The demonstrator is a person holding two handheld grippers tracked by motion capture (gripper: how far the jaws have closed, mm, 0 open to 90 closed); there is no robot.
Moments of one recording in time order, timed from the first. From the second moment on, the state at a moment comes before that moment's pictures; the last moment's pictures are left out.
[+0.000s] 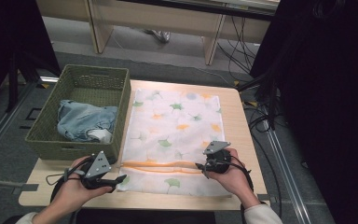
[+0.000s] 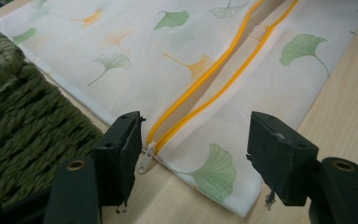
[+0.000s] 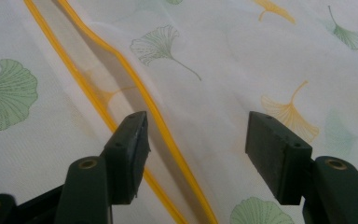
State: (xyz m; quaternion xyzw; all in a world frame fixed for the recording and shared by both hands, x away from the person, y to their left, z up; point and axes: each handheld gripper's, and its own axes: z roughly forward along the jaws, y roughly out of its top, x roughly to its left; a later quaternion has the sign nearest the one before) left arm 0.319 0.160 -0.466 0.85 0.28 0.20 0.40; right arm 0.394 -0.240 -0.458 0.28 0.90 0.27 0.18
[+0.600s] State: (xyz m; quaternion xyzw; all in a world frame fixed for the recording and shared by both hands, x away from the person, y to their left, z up) left arm 0.322 0.165 -0.469 0.85 0.30 0.20 0.38; right arm 0.388 -0.234 -0.458 0.26 0.92 0.25 0.18
